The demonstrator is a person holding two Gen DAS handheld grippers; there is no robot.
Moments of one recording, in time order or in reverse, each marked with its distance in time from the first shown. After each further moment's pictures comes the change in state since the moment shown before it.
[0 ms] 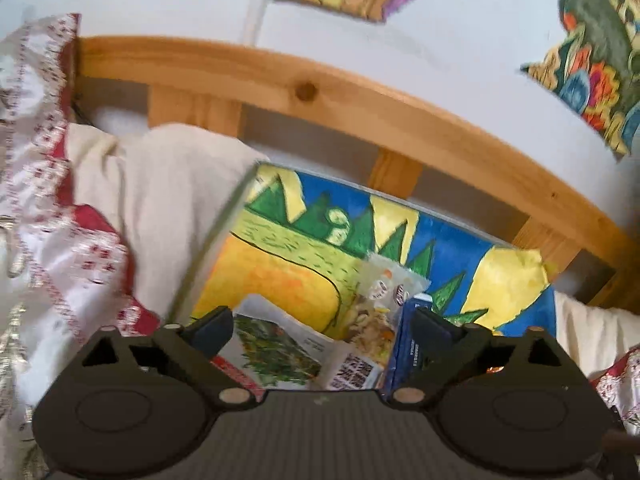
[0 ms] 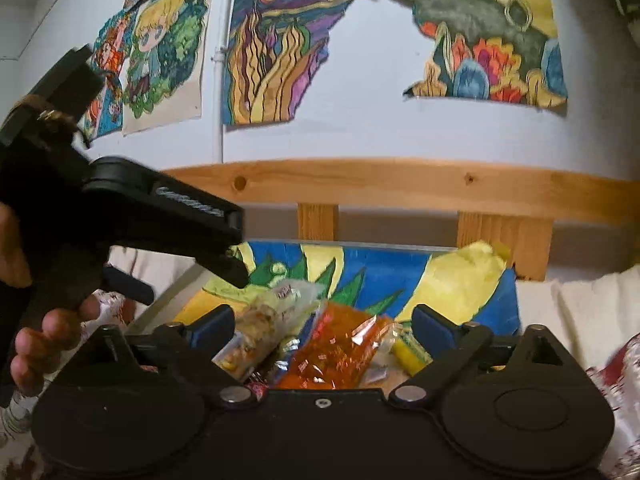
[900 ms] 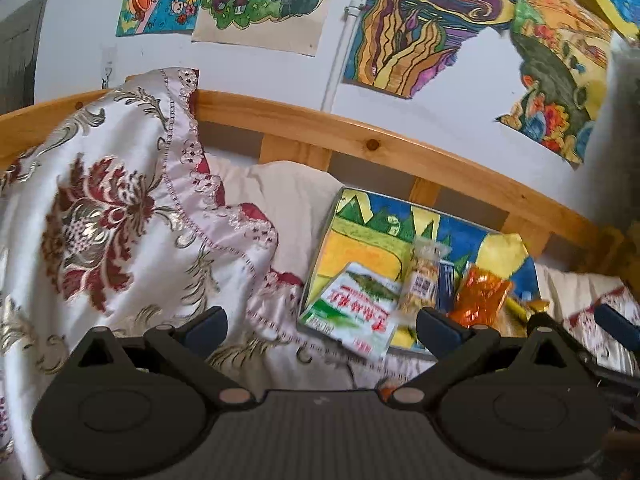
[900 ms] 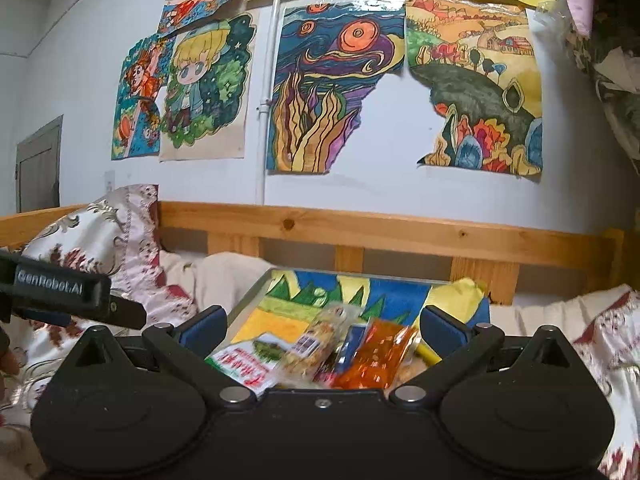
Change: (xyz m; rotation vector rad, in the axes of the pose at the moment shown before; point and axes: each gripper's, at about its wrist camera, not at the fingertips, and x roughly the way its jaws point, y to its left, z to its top) left arm -0.167 0.090 -0.081 0.050 -0.150 0.034; right arm -0.128 0.078 0.028 -0.030 -0.028 -0.046
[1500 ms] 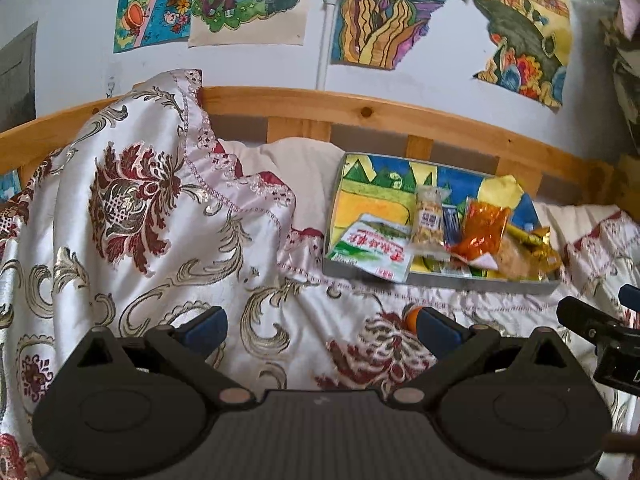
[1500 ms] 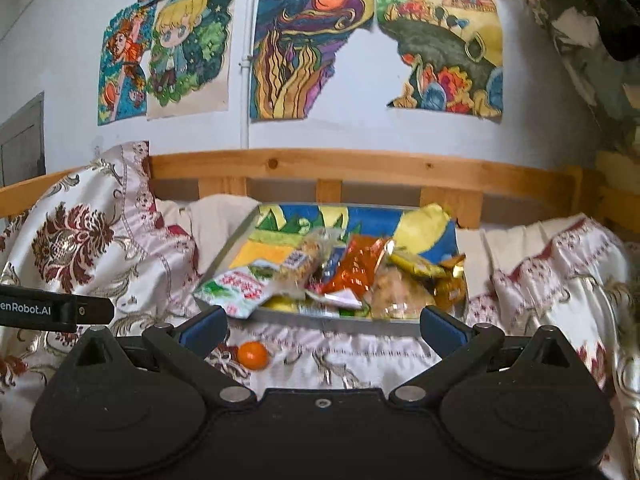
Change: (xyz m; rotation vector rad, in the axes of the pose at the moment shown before) left arm -0.040 0.011 -0.056 0.138 0.013 0.034; right arm -0.061 0.007 -0.040 0.048 0.153 -0.072
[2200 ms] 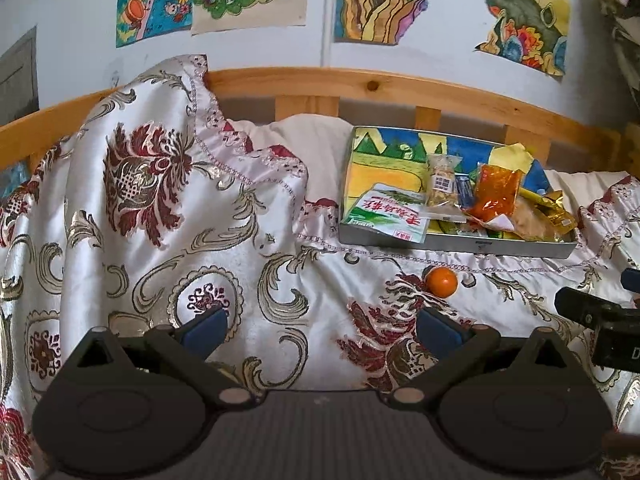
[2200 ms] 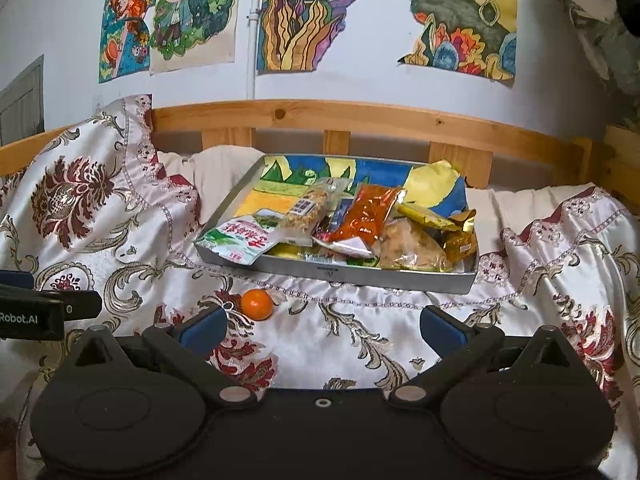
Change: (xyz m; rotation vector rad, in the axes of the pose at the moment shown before) left arm 0.004 0.005 -0.024 0.044 0.031 0.040; right arm 0.015 0.011 -0.019 -0.032 0.120 0.002
